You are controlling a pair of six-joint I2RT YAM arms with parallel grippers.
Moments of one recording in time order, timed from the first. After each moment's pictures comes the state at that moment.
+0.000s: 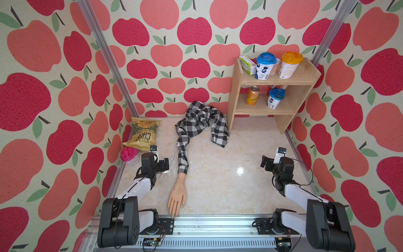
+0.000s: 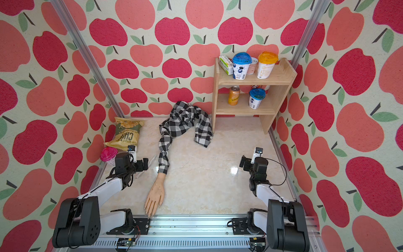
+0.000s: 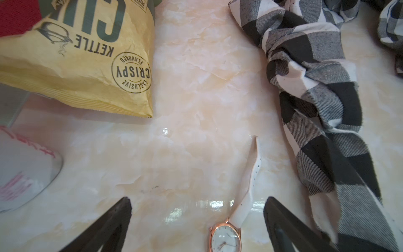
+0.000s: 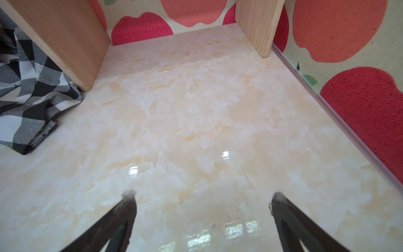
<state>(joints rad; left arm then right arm) 0.06 1.28 0.42 0.19 0.10 0.01 -0.01 1.26 0.28 0.50 0.02 0.10</state>
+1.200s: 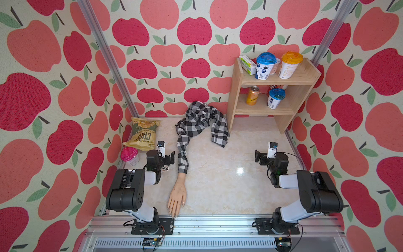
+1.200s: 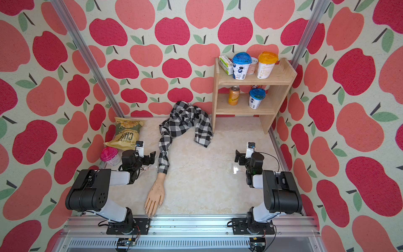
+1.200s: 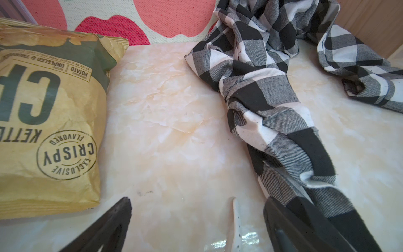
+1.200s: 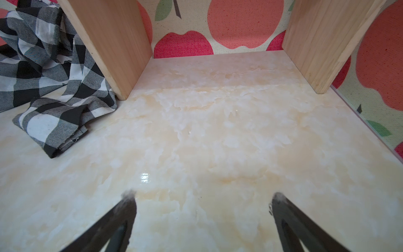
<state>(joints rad) 0.01 1.57 0.42 0.70 0.17 0.07 0.02 1.54 0.34 0.84 -0.12 0.01</state>
